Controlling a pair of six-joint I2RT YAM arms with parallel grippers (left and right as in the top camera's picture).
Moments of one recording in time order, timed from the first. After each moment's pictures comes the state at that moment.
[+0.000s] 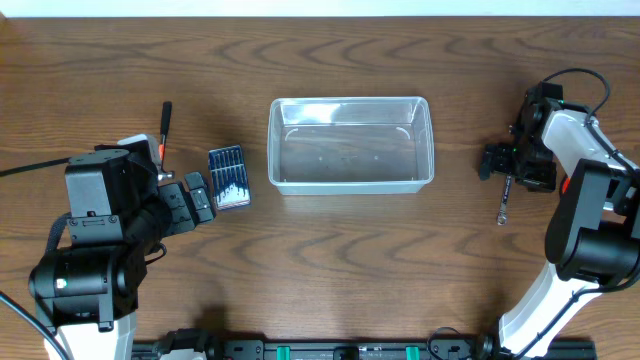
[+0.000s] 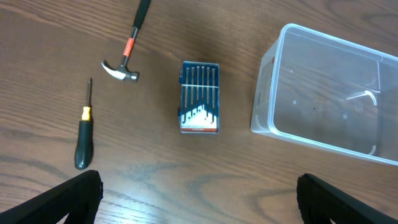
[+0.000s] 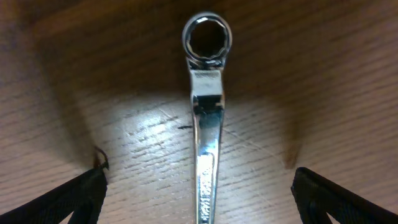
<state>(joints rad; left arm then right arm) 0.05 0.94 1.21 -1.17 0.07 -0.22 -0.21 2.03 1.35 -0.91 0.06 0.12</state>
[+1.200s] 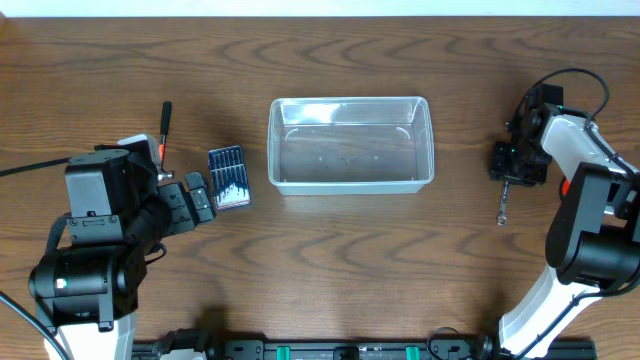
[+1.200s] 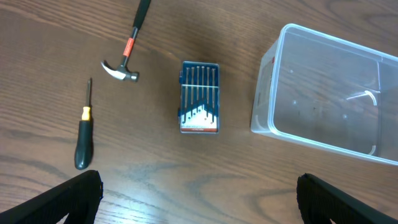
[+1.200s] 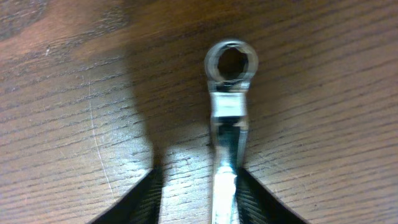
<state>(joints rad) 0.05 0.94 1.21 -1.17 0.07 -0.22 -0.21 2.01 1.30 -0.83 0.01 0.08</state>
